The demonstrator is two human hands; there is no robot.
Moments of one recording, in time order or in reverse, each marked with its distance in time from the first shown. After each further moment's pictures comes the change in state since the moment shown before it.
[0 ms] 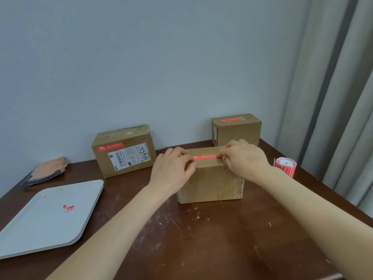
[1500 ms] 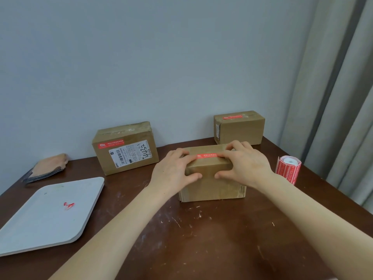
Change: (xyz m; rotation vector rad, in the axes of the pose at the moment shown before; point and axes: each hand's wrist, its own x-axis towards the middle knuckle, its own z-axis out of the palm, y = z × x) left_hand -0.003 -0.006 0.004 -0.079 -0.066 0.022; right_hand -0.009 -0.005 0.010 -0.044 0.008 -0.024
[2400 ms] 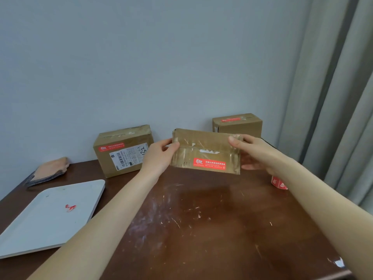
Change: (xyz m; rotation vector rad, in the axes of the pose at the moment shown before) left_hand 0.019 -0.017 -0.025 -0.837 0.107 -0.504; right_hand 0.006 0.038 -0.017 1.225 -0.122 0.385
